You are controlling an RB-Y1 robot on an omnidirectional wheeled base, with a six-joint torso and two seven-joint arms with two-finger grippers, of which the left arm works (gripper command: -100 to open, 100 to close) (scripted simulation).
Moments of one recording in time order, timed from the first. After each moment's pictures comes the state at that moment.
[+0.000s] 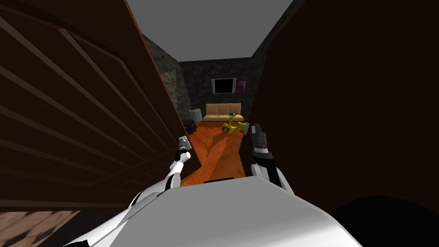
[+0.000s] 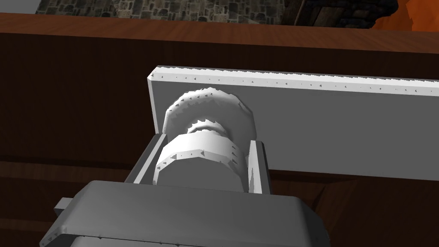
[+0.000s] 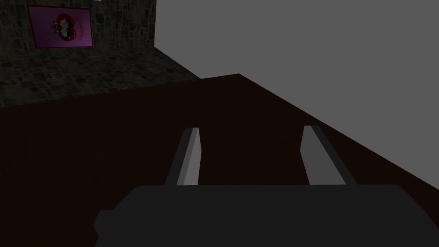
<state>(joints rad) -0.45 0.16 0.49 -0.63 0.25 -0.49 -0.27</state>
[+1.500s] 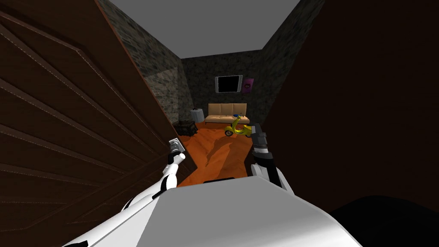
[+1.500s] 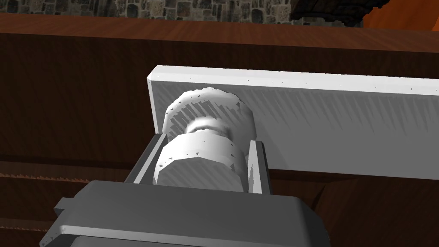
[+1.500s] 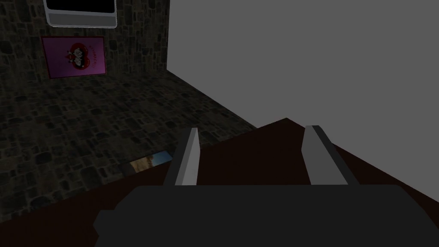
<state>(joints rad) -0.43 0.20 0.63 -0.64 0.31 -0.49 -0.33</state>
